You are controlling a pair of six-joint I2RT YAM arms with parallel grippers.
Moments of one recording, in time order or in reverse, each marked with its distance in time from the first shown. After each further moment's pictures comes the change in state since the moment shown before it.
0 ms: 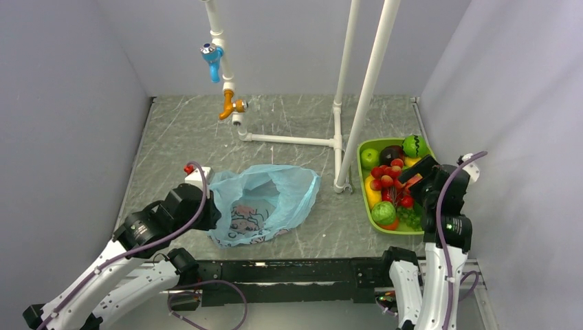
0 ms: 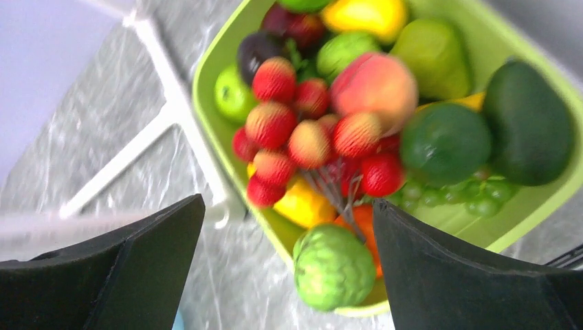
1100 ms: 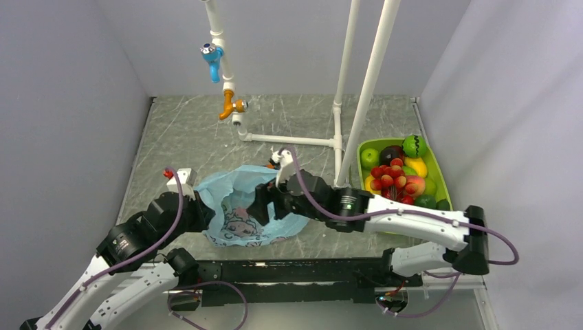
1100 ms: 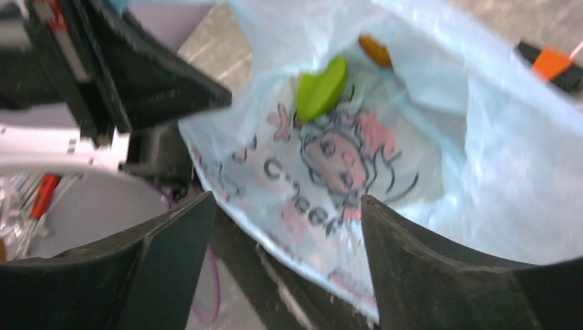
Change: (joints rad) left arm 0.000 -0.140 0.011 -0.018 -0.060 -0.097; right arm 1.518 0.613 0.206 0.518 0.039 0.005
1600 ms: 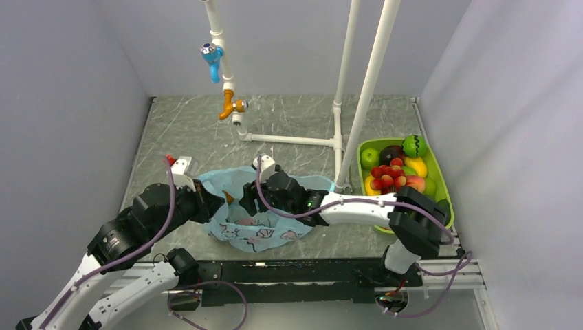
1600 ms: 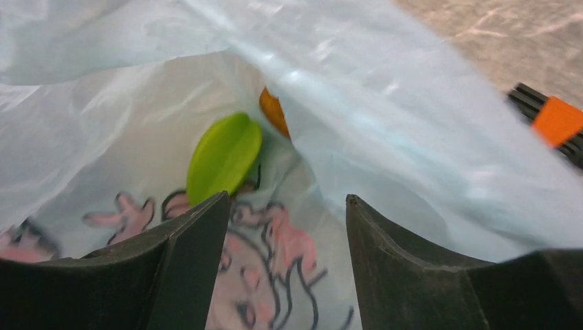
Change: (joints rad) left arm 0.000 0.041 0.106 0.130 0.121 0.089; right arm -0.123 0.363 -0.163 0.571 -0.057 -0.186
